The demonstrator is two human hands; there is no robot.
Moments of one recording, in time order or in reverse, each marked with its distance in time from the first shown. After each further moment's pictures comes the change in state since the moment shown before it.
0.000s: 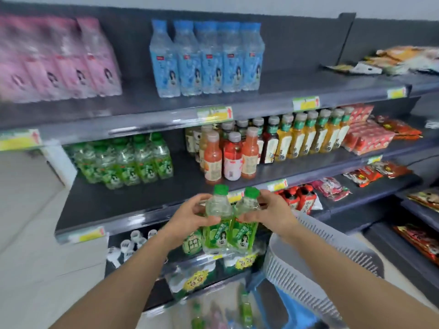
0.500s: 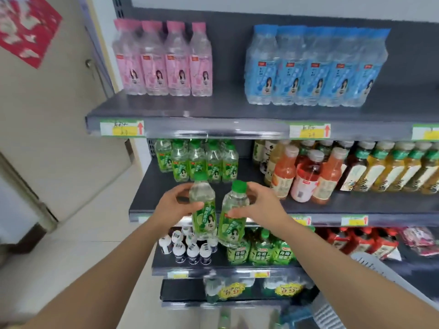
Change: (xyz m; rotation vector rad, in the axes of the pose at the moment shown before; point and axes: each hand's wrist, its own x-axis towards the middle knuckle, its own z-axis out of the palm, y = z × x) left_hand -0.041 -0.024 -0.165 -0.024 0.505 0.098; right_hand 0.060 -0.096 0.147 -0.107 -0.305 -0.299
